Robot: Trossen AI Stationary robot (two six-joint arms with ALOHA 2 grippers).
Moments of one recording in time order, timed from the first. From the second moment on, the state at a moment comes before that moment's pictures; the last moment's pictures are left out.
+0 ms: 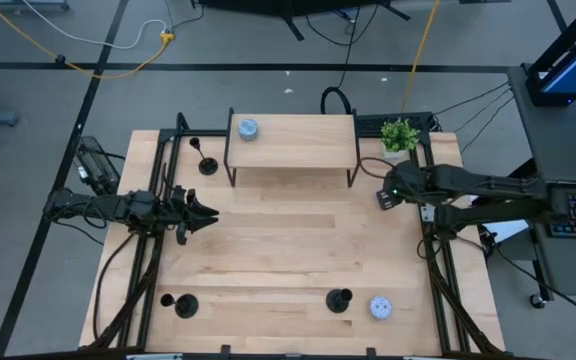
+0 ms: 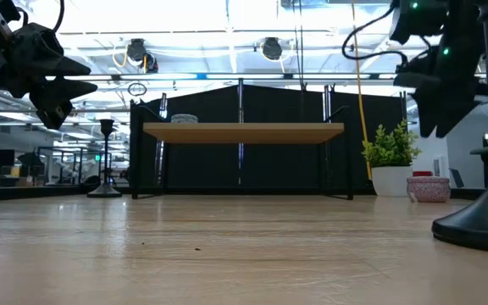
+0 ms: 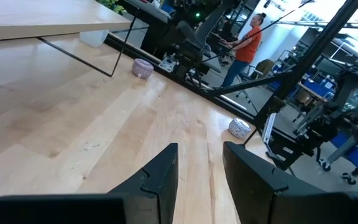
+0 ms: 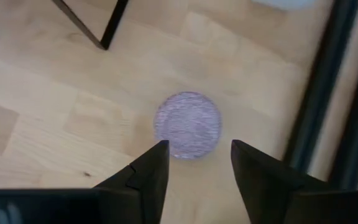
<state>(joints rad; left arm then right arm) -0.14 0.05 0.06 -0.09 -0.13 -0.52 -0.23 0.93 0.73 -1.13 0.34 0.94</state>
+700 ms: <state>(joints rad) -0.14 0.05 0.06 -0.10 -0.08 -0.53 -0.49 0.95 0.59 -0.83 0.22 0.90</state>
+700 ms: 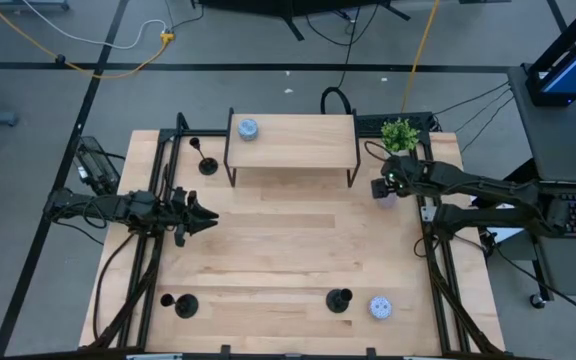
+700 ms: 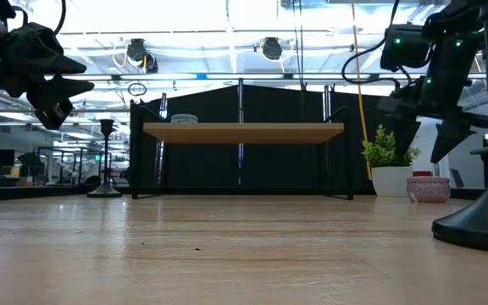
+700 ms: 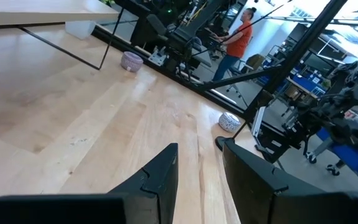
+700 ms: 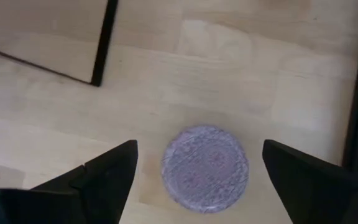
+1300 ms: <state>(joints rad) -0.14 0.05 0.06 -0.09 -0.08 -0.54 -0.53 1.14 0.59 -0.78 0.19 0.88</state>
